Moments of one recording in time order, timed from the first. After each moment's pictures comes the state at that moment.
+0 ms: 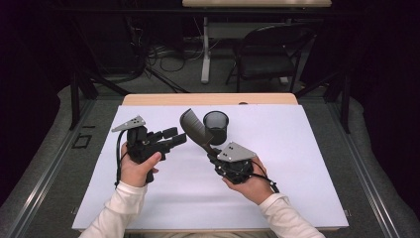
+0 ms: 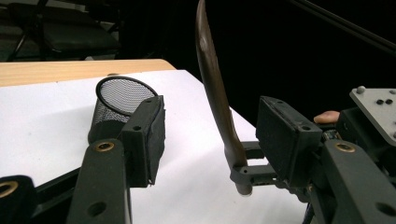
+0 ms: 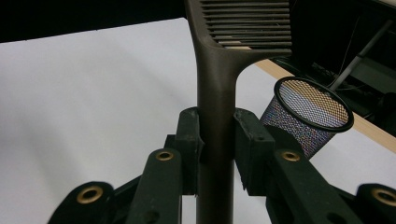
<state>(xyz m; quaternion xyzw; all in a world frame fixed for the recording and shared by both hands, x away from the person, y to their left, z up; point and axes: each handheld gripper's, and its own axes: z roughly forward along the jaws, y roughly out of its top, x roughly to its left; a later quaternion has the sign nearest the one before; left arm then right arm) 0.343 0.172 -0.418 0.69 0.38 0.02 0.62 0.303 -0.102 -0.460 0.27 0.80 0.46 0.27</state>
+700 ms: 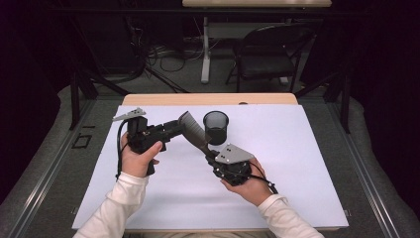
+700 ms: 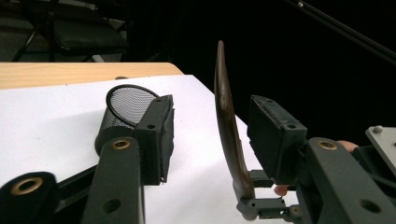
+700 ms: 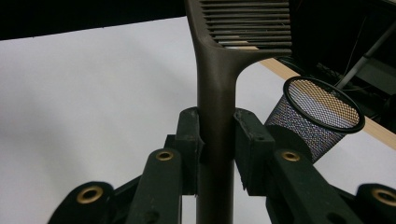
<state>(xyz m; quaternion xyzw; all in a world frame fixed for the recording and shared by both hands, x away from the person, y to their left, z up) 0.359 0.170 -0.407 0.68 0.40 0.01 0.61 0.301 -0.098 -0.462 0.27 0.81 0.46 0.26</state>
